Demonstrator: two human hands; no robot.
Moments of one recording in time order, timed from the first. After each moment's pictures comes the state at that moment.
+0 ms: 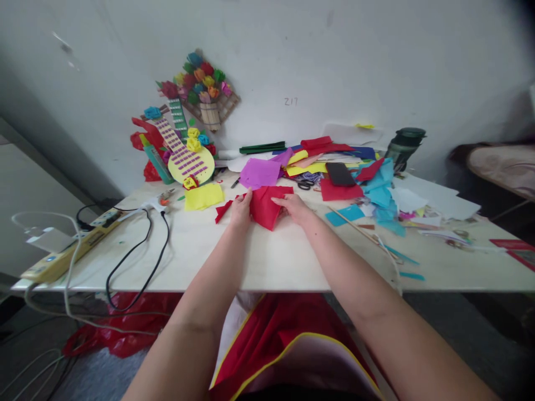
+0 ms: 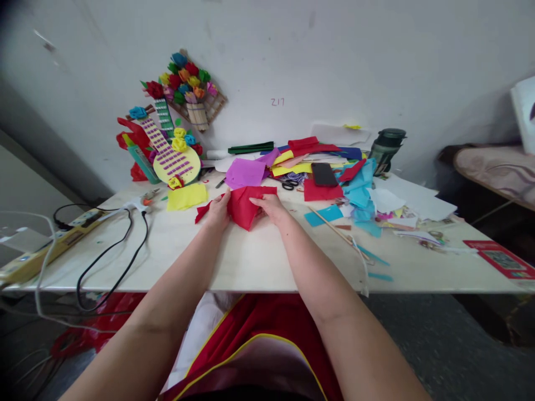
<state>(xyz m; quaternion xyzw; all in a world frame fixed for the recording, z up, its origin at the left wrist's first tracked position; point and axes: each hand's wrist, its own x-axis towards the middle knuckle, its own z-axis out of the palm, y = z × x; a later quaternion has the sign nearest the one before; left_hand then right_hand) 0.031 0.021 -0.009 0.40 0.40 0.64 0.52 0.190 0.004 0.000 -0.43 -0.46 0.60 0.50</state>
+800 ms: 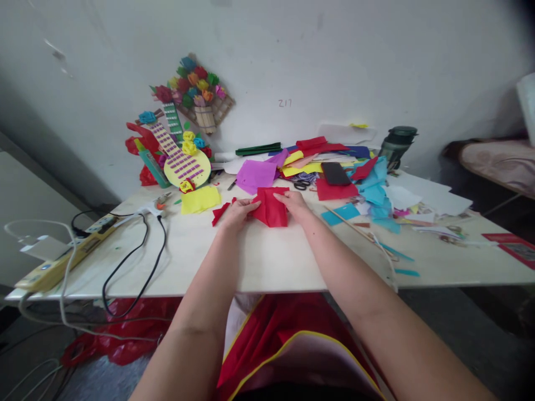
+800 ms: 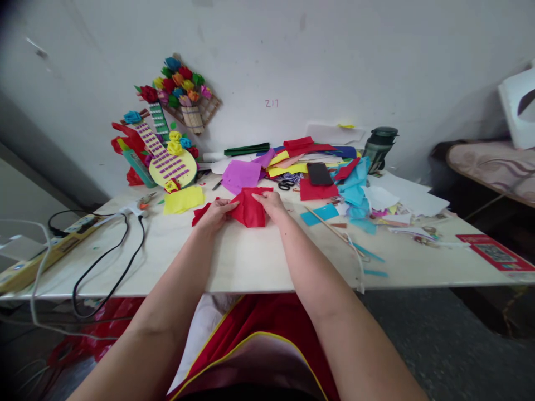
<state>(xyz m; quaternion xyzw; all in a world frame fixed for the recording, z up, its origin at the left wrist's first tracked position) 0.015 0.007 0.003 0.51 0.39 0.47 0.61 0.199 0.011 -0.003 -0.47 -0.50 0.47 0.56</state>
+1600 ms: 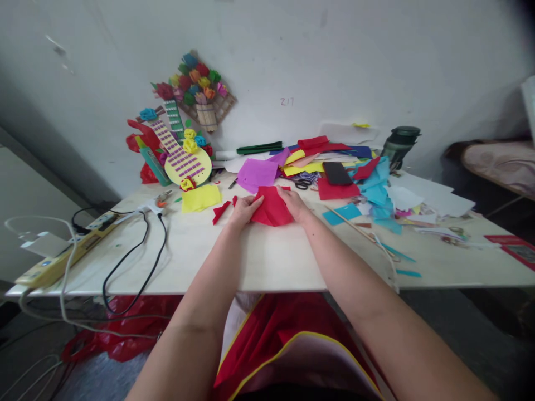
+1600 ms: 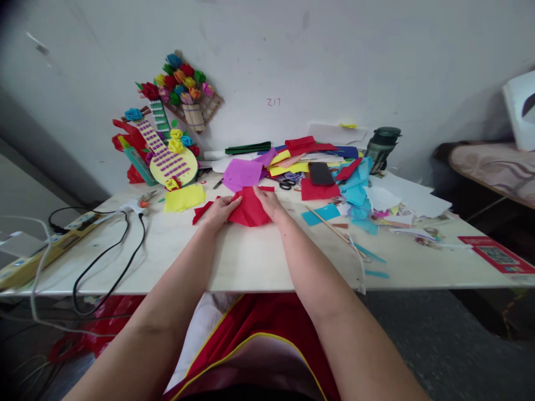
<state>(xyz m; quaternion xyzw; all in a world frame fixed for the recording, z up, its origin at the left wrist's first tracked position) 0.024 -0.005 0.014 0.62 0.46 0.43 0.47 0.198 0.000 0.009 -0.45 -0.55 0.47 0.53</state>
